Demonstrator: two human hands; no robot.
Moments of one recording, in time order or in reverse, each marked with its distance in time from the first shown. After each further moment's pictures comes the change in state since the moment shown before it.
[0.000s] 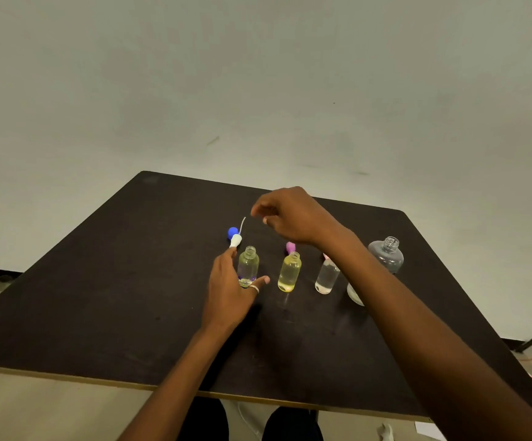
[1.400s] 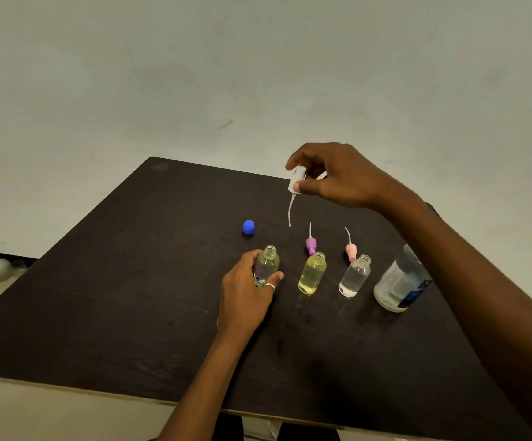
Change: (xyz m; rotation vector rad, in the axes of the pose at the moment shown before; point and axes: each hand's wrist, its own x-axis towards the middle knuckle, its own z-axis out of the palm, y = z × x) left_hand 0.013 -0.016 0.006 -0.094 0.025 0.007; right_hand 0.029 0.027 -0.041 0.109 0.054 -0.045
